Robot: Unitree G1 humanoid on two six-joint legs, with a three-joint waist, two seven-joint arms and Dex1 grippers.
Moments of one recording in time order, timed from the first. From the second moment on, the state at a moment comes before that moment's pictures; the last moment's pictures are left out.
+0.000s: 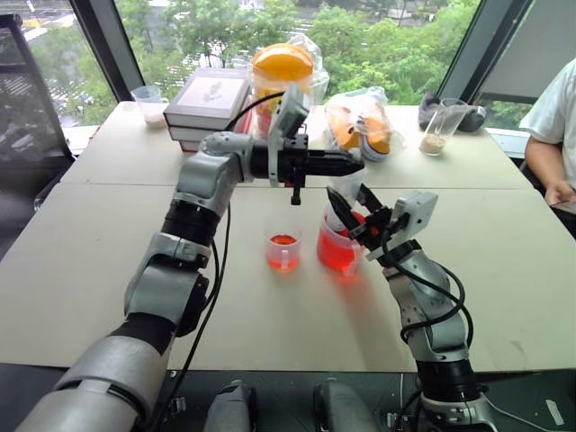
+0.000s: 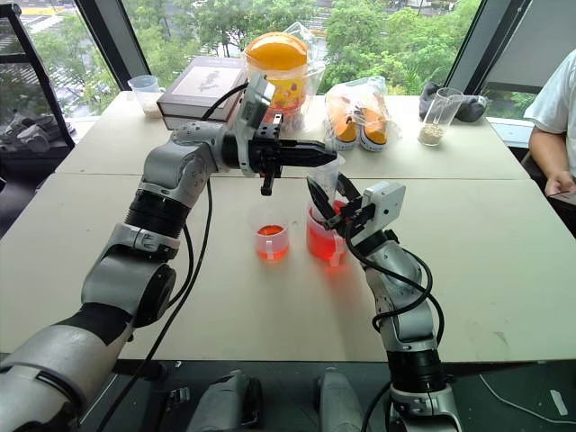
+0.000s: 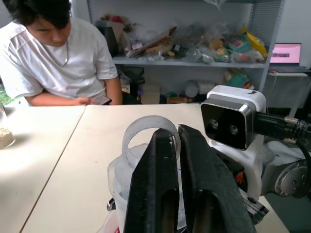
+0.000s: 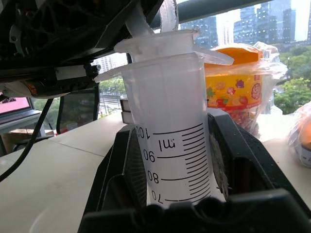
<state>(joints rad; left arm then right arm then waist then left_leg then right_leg) -1.19 0.21 -0.10 0.57 -0.41 0.37 -1.36 -0.28 -0.17 -0.01 -0.21 0.26 0.03 0.44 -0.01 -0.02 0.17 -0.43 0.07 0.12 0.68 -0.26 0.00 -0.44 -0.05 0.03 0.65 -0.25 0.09</state>
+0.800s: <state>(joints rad) -1.31 0.20 -0.10 0.76 -0.39 0.27 -1.38 -0.26 -0.20 -0.02 -0.27 0.34 0.14 0.44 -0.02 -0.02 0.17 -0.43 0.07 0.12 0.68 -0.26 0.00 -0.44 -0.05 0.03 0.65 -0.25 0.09</state>
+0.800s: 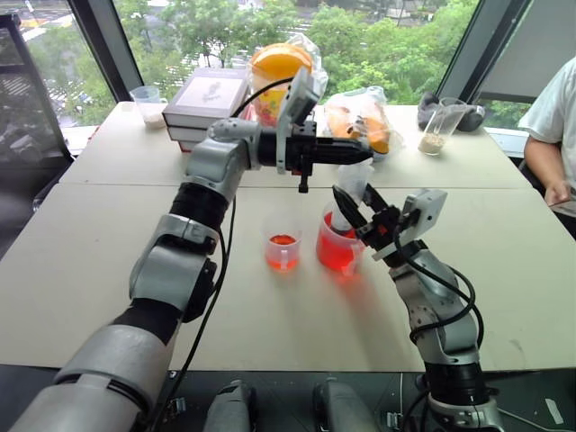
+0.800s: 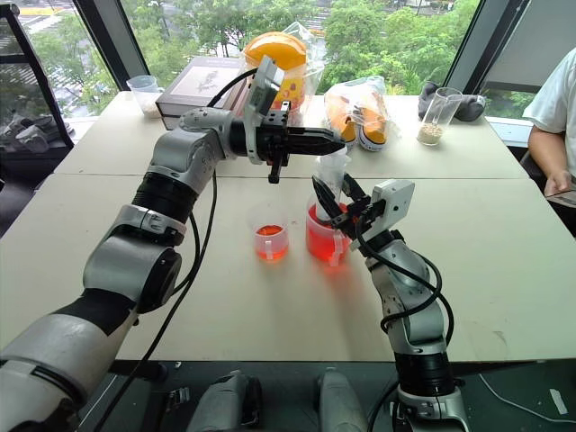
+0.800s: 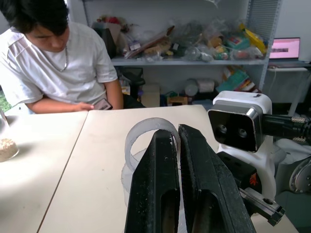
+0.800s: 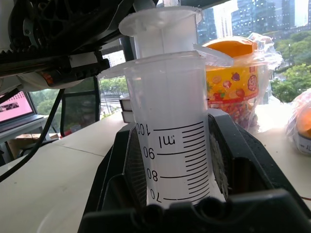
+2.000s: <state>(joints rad) -1.21 0.40 -0.02 0.57 -0.41 0.39 -1.38 -0.34 -0.28 -0.05 -0.35 0.37 0.28 0.43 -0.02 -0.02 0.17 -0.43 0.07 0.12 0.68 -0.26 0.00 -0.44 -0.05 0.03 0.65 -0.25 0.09</state>
